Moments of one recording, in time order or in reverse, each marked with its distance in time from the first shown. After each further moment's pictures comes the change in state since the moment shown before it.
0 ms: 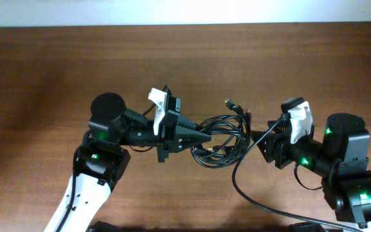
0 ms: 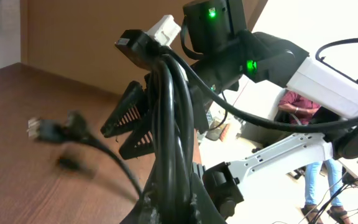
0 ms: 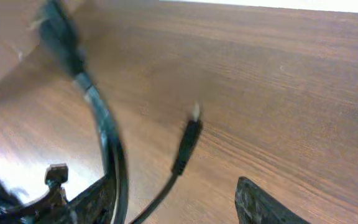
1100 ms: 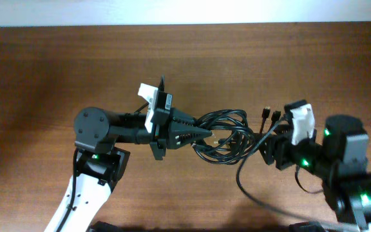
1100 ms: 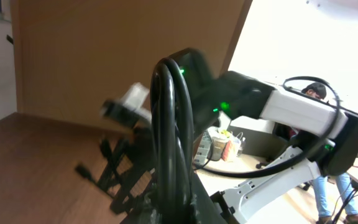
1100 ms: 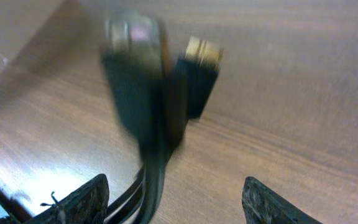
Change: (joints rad) left arm 0.000 0.000 -0.008 0.431 0.008 -0.300; right arm 0.000 -0.029 0.001 -0.068 0.054 0.053
